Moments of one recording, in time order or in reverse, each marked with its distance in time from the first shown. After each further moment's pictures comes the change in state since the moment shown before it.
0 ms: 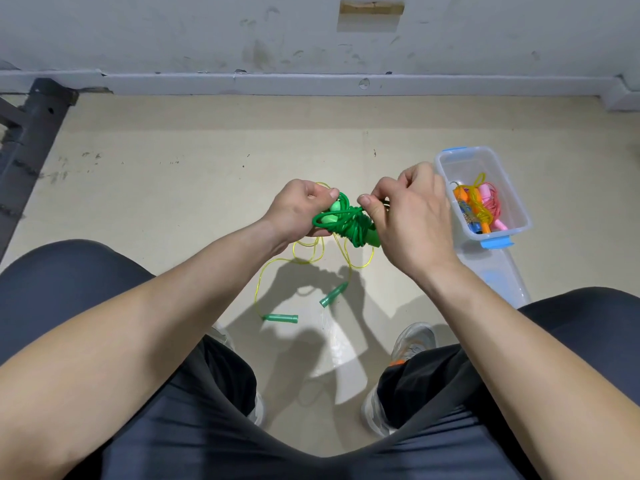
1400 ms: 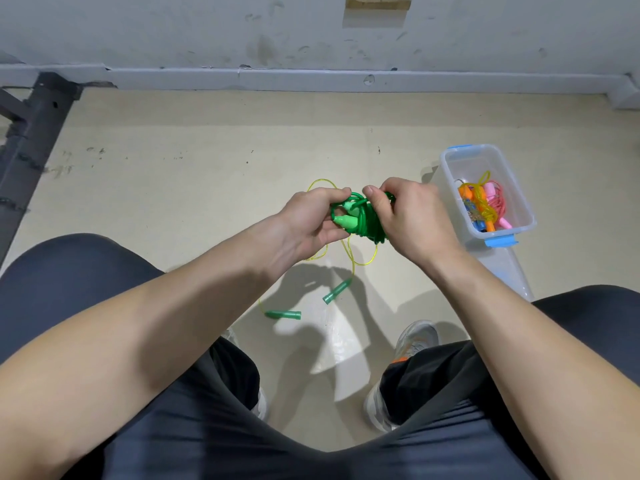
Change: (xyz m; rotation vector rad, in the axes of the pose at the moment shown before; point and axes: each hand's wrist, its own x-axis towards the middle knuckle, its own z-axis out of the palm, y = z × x) left_hand -0.014 0.012 0.016 -0.498 -0.002 -0.356; right_hand 0.014 0.009 0.011 0.175 -0.094 0.005
